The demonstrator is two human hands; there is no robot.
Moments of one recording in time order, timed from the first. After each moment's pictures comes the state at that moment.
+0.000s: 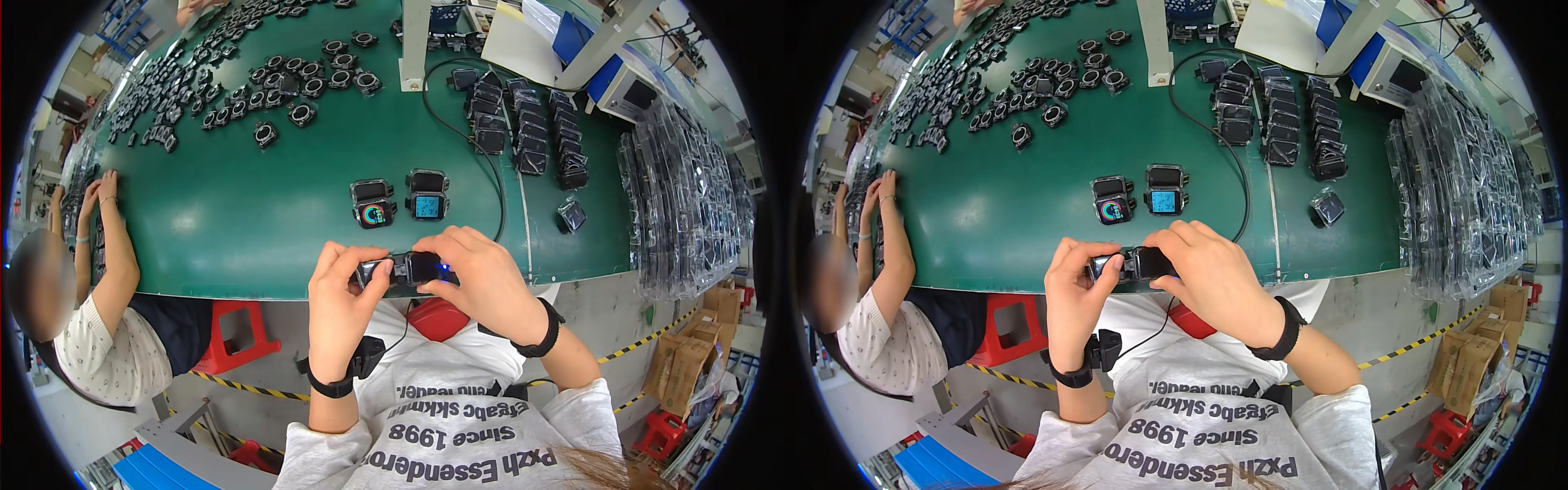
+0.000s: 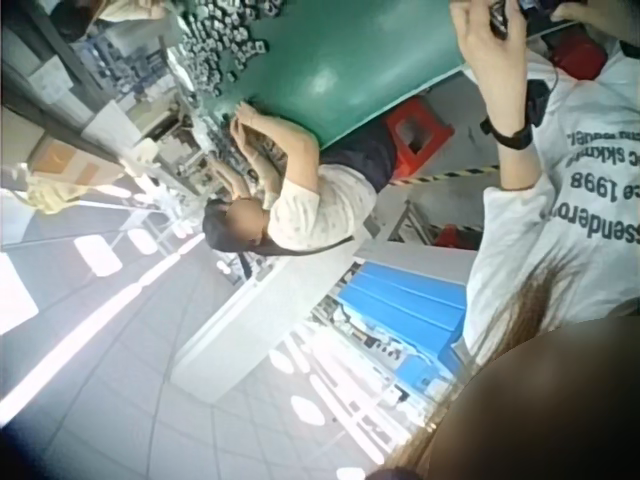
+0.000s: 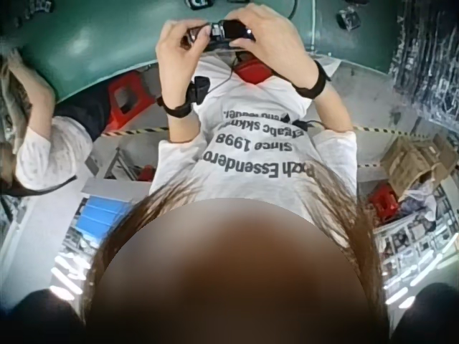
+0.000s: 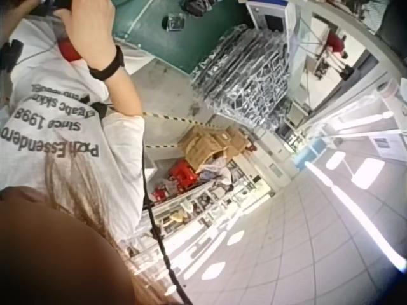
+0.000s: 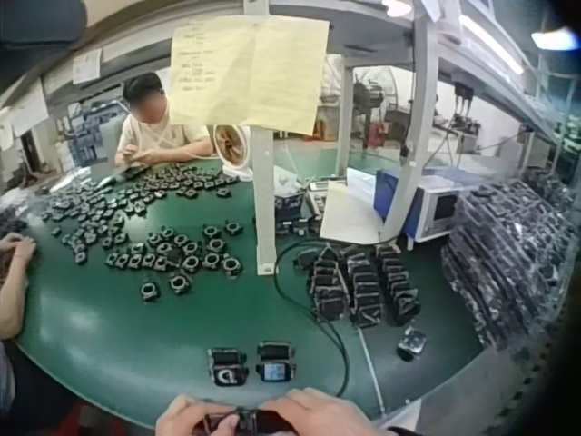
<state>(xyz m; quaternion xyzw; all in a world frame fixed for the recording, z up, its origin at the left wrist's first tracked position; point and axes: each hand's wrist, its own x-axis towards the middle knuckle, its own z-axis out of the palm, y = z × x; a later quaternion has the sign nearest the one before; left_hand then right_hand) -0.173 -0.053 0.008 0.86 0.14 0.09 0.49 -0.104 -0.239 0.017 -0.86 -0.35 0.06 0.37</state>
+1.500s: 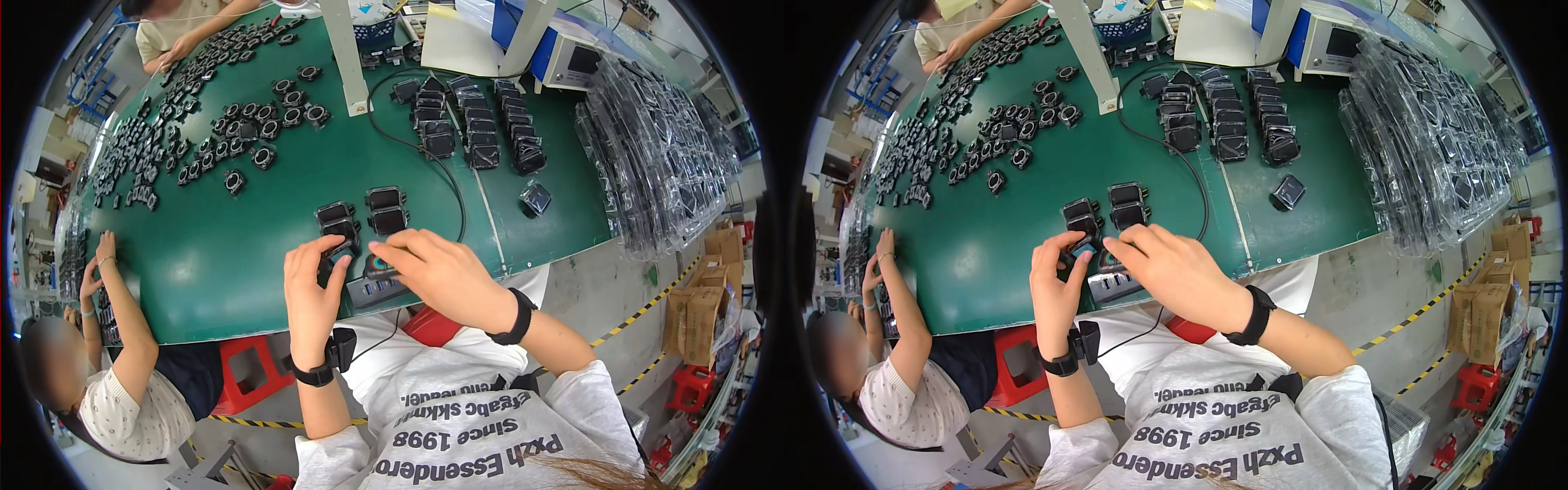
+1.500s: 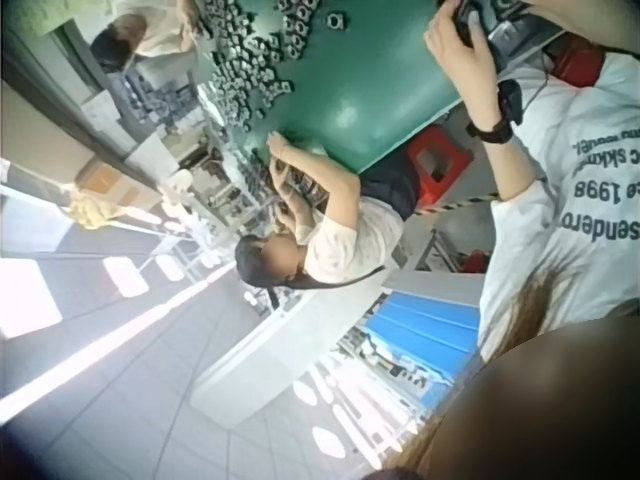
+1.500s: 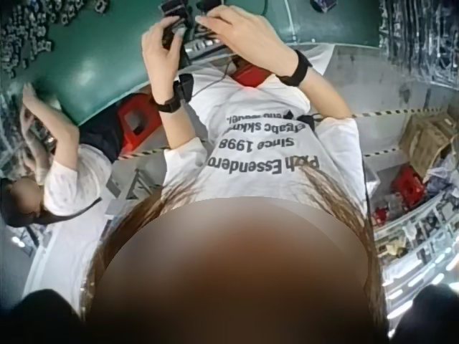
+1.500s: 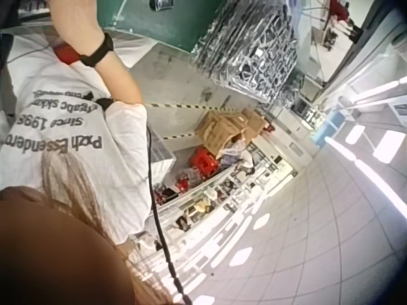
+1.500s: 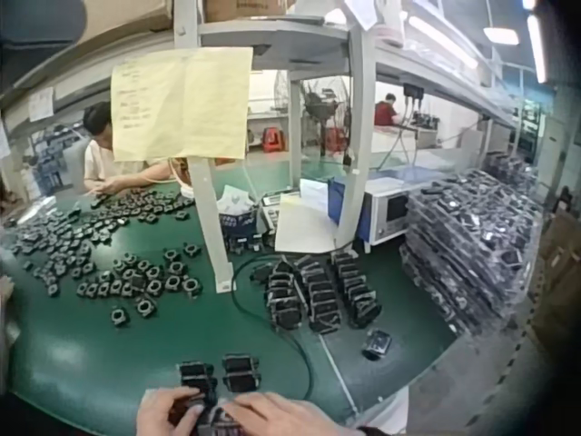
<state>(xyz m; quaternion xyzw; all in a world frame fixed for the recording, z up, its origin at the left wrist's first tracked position) -0.140 -0.028 -0.019 0.91 0.00 0.14 0.38 -0.104 -0.240 -0.005 -0.86 -0.39 -0.09 0.30</state>
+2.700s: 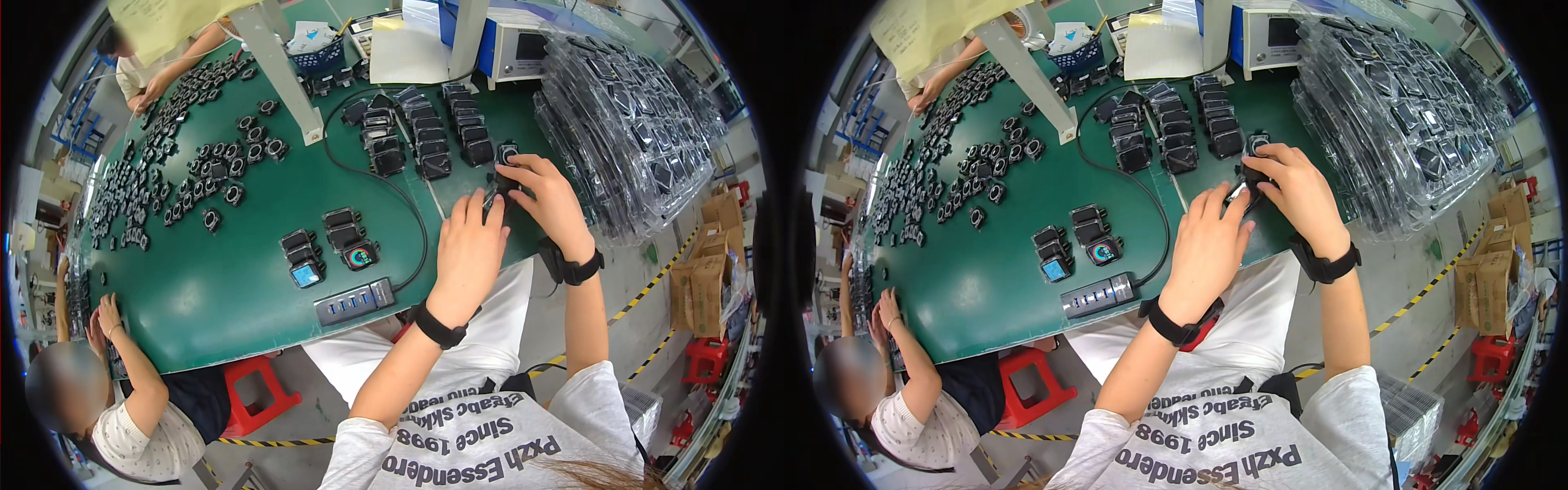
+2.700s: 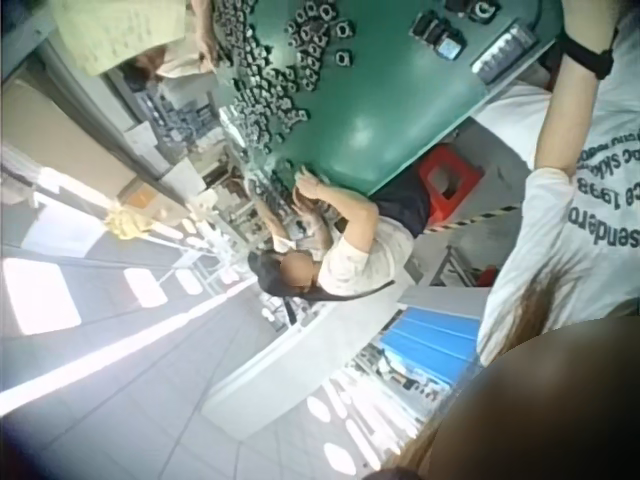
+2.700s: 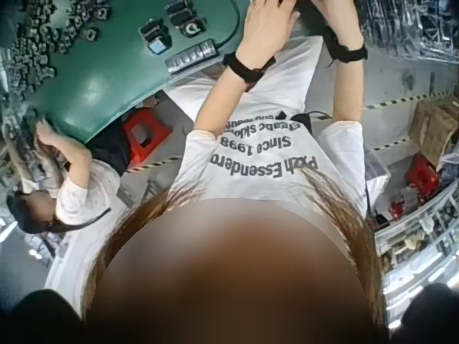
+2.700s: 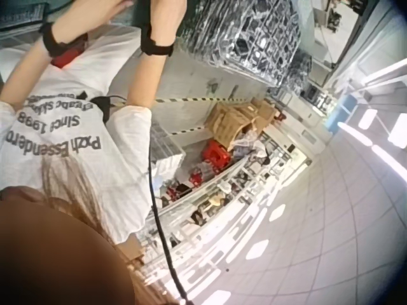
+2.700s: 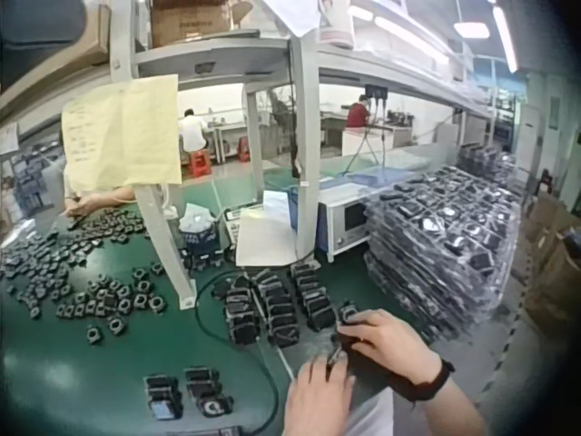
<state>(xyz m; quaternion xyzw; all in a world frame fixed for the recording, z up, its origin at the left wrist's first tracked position) -0.087 -0.256 -0.029 0.91 -0.22 0.14 0.32 -0.048 -0.427 0.007 -0.95 -0.17 -0.15 0.21</state>
